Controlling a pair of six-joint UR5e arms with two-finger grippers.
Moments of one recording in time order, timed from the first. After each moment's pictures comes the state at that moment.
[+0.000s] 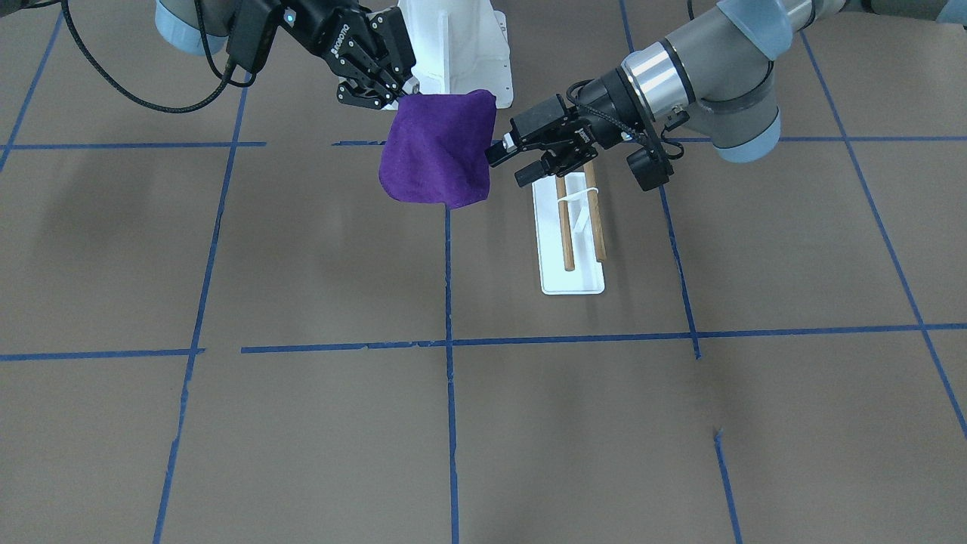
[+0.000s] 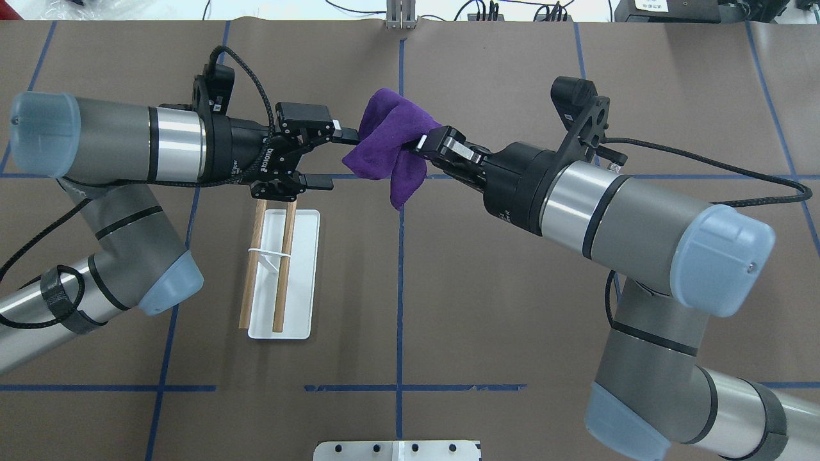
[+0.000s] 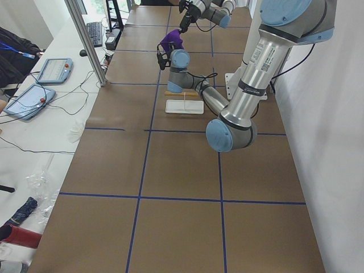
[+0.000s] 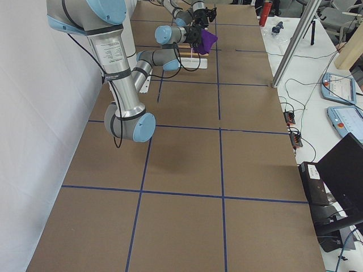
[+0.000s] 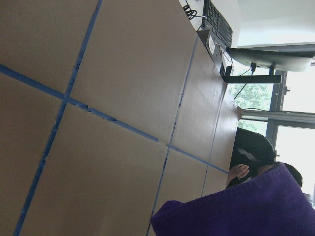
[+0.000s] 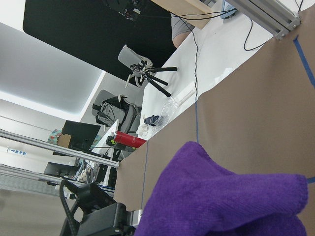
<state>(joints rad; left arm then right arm) -0.72 -2.07 -1.67 -2.82 -2.05 -1.99 0.47 -1.15 2.03 -0.66 1.40 1.62</state>
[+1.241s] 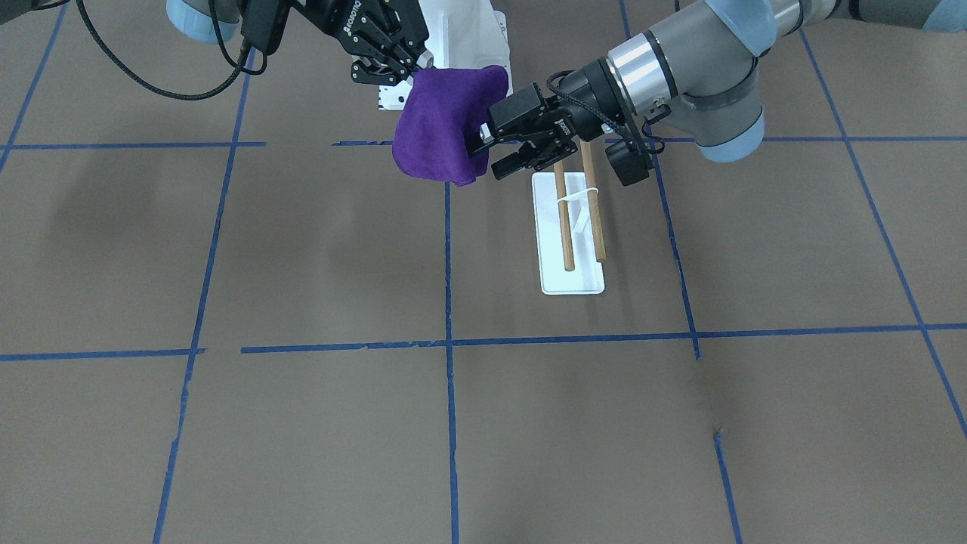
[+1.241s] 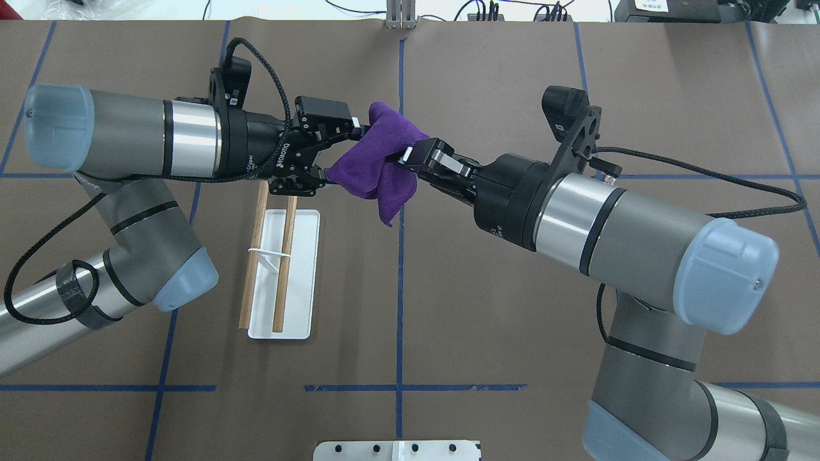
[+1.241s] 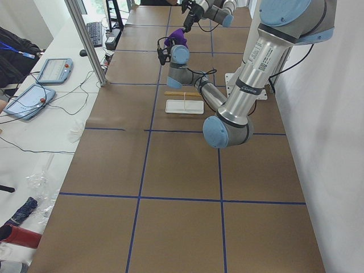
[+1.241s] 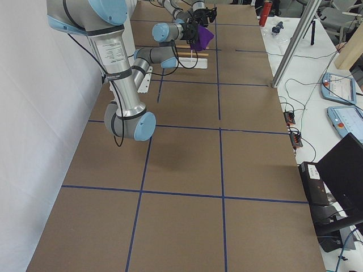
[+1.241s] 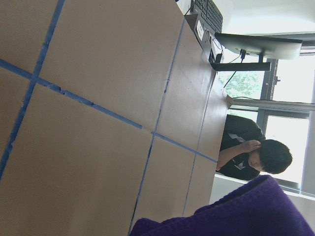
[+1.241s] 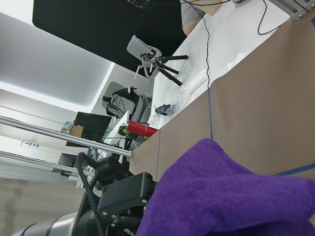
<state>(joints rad) -0.72 -2.11 -1.66 -2.82 -2.05 -1.99 0.44 -1.14 2.05 -0.65 1.41 1.63</state>
